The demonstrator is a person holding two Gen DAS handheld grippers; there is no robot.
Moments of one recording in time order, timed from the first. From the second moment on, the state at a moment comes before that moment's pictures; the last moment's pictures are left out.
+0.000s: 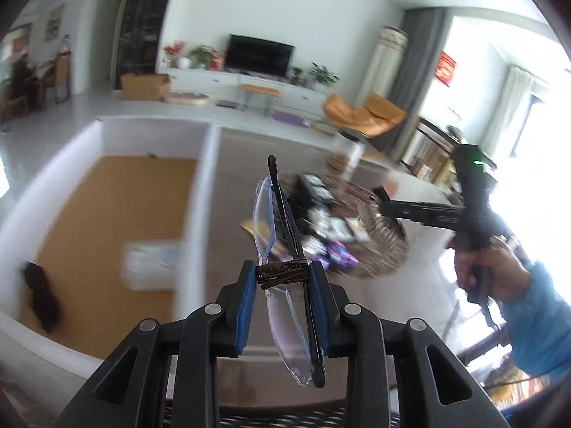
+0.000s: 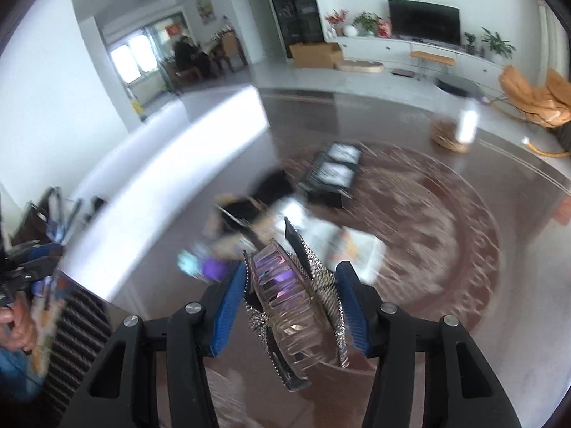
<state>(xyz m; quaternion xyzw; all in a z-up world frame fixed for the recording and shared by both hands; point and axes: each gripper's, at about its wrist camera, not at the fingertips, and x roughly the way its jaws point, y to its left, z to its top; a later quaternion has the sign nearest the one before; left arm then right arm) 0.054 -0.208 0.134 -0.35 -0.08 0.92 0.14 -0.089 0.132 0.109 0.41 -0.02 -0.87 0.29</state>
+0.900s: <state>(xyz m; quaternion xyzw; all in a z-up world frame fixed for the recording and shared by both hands) 0.086 -0.287 0.159 -0.33 -0.10 0.94 0.07 -0.176 -0.088 0.019 0.44 0.32 -0.74 0.39</state>
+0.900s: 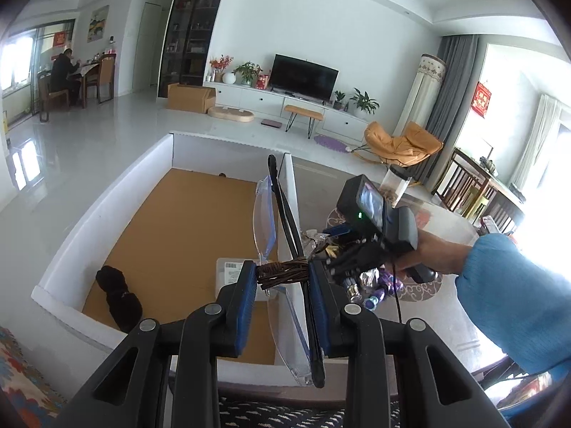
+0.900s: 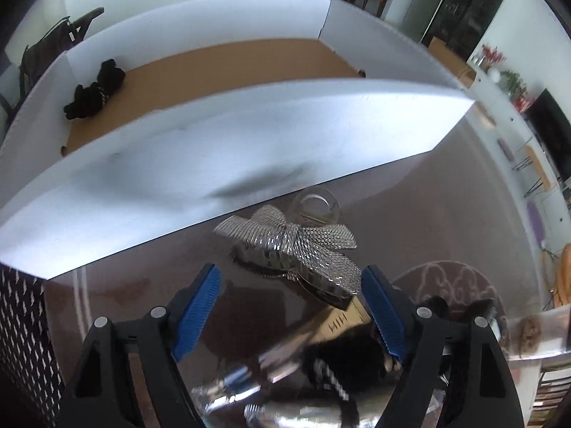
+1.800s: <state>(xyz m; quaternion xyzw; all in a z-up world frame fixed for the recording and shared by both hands) 0.015 -0.348 0.117 -0.41 -0.15 0.90 0.00 -0.065 -0.125 0.180 0.33 0.08 -0.78 0.52</state>
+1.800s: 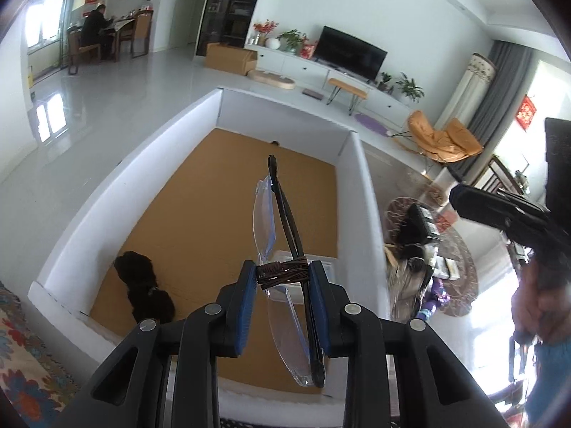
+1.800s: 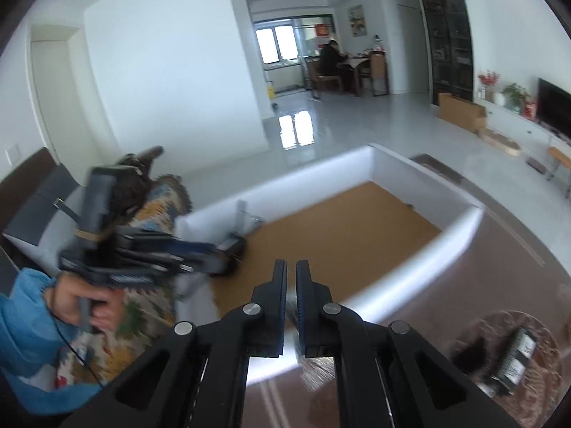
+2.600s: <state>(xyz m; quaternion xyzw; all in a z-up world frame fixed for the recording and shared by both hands) 0.044 -0.316 0.133 -0.38 -0.13 0.92 0.04 -0.062 -0.052 0.008 0.46 0.17 -0.82 0.31</state>
